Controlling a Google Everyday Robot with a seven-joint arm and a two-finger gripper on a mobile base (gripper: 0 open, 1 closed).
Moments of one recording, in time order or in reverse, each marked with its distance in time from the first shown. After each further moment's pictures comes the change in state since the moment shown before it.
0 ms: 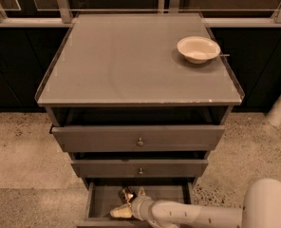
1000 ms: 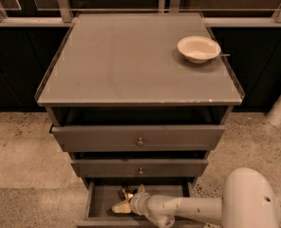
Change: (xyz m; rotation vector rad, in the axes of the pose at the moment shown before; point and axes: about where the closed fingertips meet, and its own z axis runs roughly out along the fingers) arm 0.018 -0.028 0.039 0.054 0.064 -0.015
